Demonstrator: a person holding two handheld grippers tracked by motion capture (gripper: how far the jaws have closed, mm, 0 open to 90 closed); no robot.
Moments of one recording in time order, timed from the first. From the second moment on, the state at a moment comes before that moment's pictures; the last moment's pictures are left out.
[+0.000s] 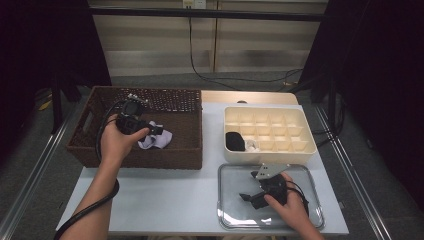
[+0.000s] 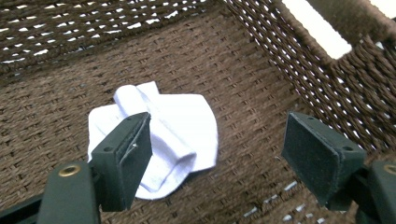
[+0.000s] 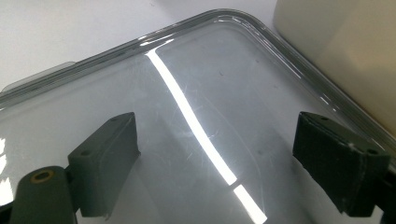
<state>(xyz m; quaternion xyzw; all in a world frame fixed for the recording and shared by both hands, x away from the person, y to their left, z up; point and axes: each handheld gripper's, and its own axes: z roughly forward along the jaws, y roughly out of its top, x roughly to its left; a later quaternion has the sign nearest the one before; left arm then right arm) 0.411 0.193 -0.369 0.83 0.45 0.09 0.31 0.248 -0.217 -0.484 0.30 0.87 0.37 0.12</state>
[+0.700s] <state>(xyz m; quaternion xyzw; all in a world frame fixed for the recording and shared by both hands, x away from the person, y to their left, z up) 0.429 0.196 -0.384 0.83 0.48 0.09 0.29 0.248 -0.217 -0.484 0.30 0.87 0.37 0.12</state>
